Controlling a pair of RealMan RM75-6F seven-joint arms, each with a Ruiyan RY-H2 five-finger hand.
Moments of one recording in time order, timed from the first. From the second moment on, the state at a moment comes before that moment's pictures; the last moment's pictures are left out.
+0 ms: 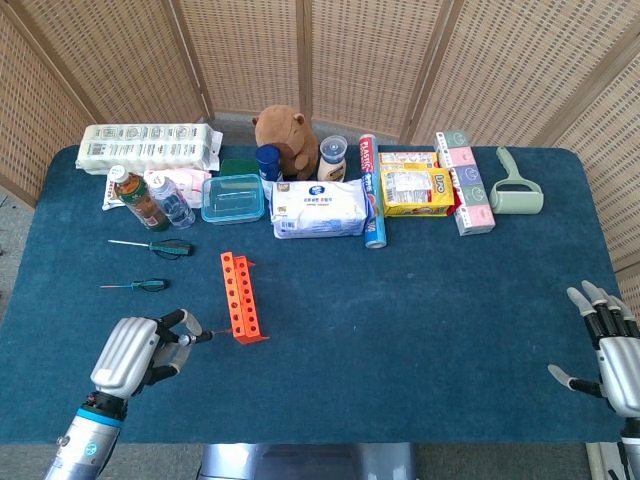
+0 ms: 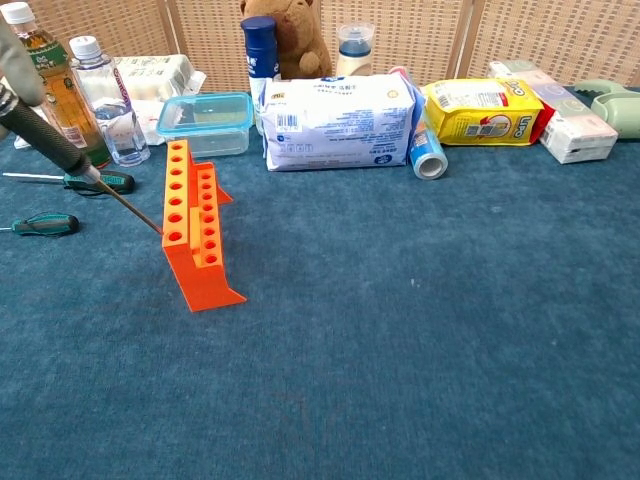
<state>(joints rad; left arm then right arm) -0.25 -1.21 -0.03 -2.36 1.40 1.38 0.40 0.04 -0.99 0.04 -1.67 -1.56 1.52 0.13</state>
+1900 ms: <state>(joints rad) -0.46 -1.40 -0.21 -2.36 0.91 1.42 0.67 0.04 -0.98 0.05 -1.67 -1.55 1.52 0.15</state>
